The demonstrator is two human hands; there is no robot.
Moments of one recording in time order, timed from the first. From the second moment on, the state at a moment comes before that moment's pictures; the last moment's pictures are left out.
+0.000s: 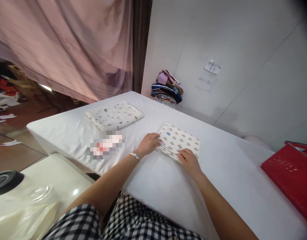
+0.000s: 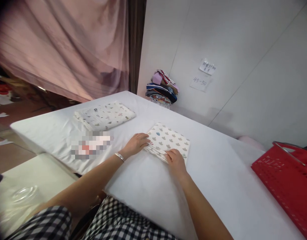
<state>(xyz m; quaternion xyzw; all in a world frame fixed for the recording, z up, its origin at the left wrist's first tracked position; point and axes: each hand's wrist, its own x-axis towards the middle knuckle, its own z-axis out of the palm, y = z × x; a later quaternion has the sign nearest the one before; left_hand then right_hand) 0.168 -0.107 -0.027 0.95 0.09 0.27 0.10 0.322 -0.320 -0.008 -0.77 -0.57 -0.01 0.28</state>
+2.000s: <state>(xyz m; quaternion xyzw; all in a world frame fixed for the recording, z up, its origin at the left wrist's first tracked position) 0.167 -0.118 -0.030 0.96 0.00 0.28 0.07 0.319 -0.319 -0.004 -0.75 -0.65 -0.07 0.10</state>
